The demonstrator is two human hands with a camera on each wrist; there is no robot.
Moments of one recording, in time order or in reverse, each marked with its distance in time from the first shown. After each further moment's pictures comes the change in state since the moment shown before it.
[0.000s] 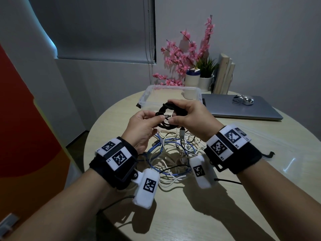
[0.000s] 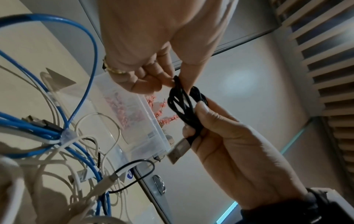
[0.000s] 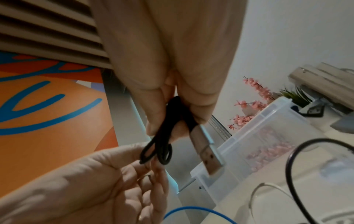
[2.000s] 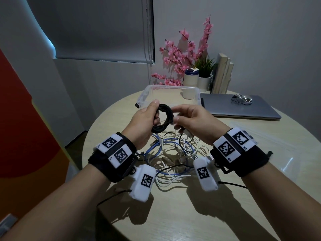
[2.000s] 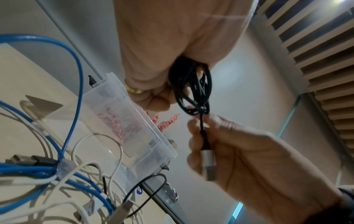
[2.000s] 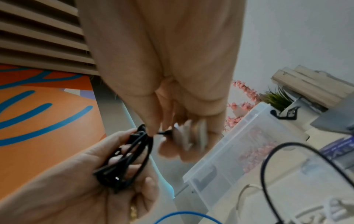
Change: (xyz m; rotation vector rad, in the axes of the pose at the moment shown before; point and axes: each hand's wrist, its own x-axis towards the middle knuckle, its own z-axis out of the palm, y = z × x) left_hand 0.009 0.006 0.009 0.099 -0.142 0.098; right_hand -0.008 0.008 -0.009 0.102 -0.090 0.106
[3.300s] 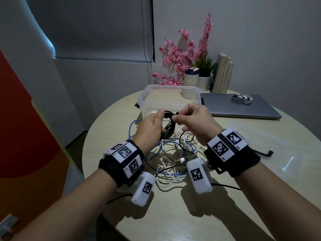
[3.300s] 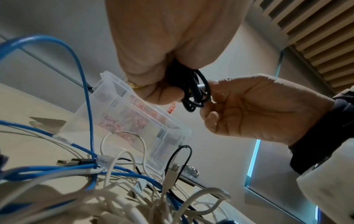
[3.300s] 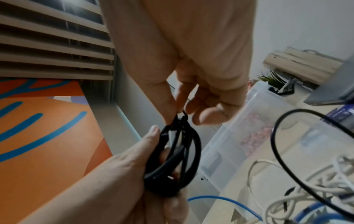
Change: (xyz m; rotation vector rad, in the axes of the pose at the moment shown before) left_hand -0.002 -0.026 0.003 0.515 0.056 0.142; right_hand 0.005 0.003 0.010 0.031 0.309 0.076
